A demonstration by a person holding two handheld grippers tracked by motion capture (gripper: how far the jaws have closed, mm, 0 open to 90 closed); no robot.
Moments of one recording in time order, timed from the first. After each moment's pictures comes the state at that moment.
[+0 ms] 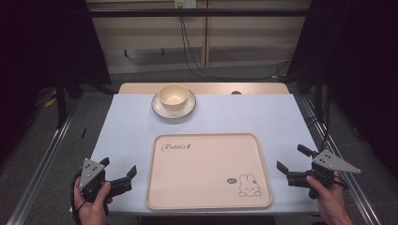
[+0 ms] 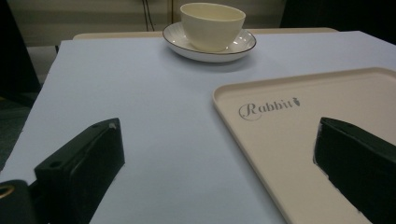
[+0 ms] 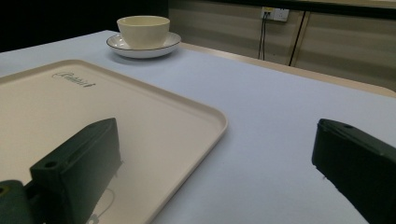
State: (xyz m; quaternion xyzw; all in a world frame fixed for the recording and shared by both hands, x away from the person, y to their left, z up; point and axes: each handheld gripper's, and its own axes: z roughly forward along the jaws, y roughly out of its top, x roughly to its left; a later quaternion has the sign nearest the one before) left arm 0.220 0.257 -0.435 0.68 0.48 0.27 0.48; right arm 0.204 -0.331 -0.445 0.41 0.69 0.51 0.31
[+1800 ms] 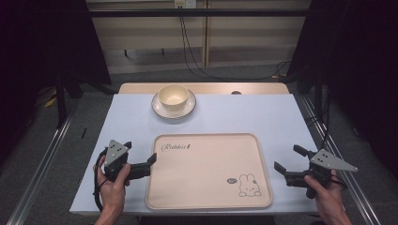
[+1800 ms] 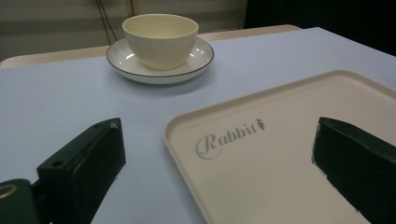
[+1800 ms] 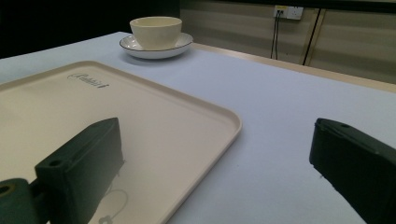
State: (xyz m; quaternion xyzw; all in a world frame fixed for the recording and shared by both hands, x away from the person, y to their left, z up) left arm 0.266 0.207 -0.421 0.73 0.41 0.23 0.50; right arm 0.207 -0.327 -0.447 0.40 0.69 0.52 0.29
